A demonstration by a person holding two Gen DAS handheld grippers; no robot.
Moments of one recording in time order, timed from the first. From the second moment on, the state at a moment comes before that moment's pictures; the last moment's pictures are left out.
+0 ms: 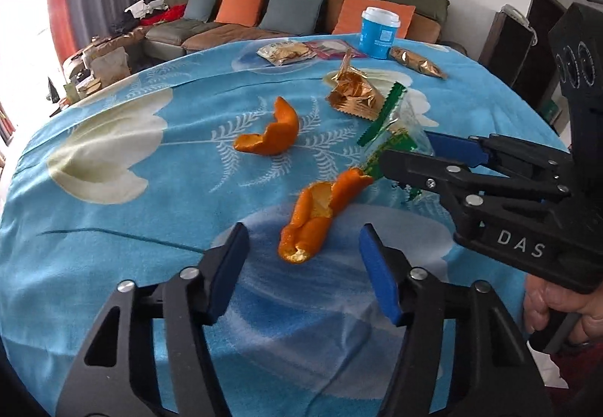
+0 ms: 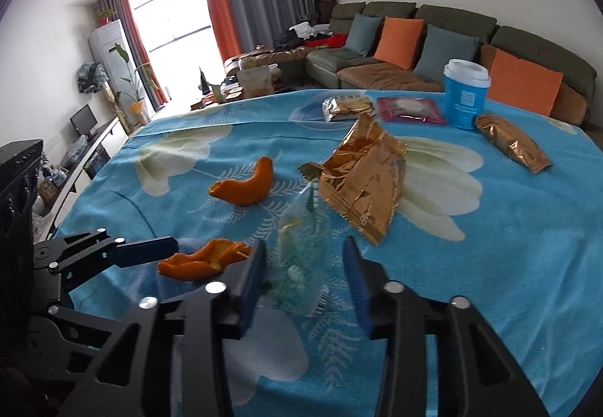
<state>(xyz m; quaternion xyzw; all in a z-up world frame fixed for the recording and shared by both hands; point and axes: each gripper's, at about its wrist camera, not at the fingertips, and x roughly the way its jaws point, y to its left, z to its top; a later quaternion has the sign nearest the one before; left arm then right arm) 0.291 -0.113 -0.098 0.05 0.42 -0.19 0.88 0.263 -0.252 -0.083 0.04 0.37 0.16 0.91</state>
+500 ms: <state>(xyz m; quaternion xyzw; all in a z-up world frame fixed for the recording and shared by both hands) 0.280 -0.112 -0.087 0.05 0.40 -0.21 0.89 0.255 -0.267 -0.079 0.08 0.36 0.17 0.91</state>
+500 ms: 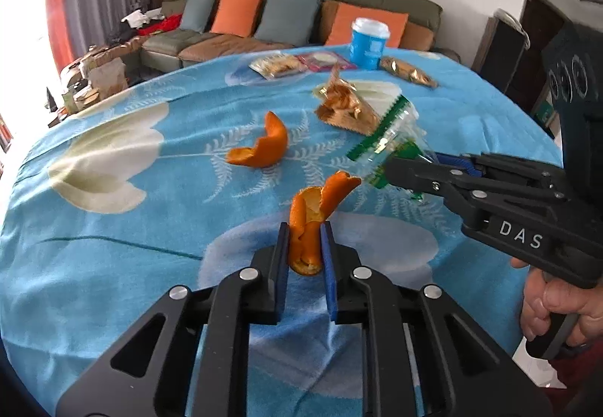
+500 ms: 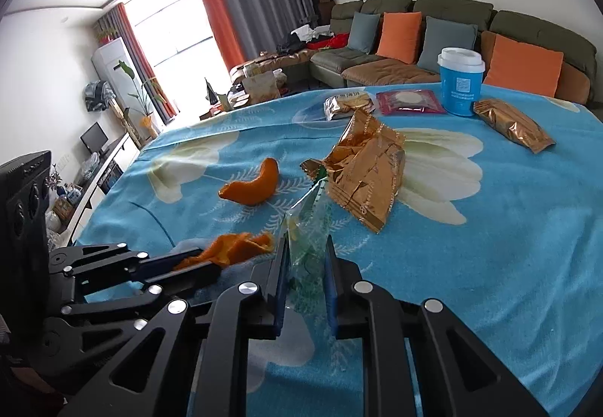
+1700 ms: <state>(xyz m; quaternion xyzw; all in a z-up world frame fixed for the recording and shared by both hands) 0.146 0.143 -0.017 -0.03 0.33 0.13 0.94 0.195 -0.102 -0.013 -0.03 0.28 0.34 0.90</state>
